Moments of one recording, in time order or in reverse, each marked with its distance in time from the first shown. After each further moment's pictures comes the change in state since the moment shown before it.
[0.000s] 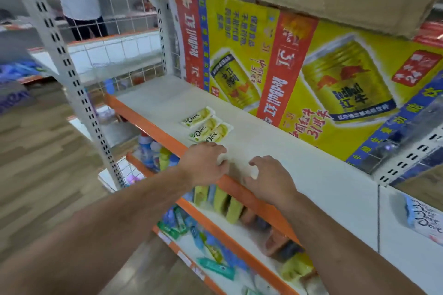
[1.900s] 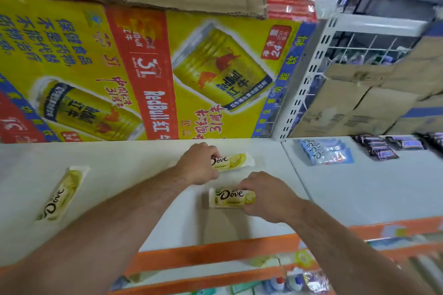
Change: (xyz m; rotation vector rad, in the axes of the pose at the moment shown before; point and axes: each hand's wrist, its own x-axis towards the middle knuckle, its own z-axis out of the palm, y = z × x) left_hand 0.185 0.126 0.076 -0.228 -0.446 0.544; right_hand -0.025 0.106 -0.017 -0.017 -0.081 0.399
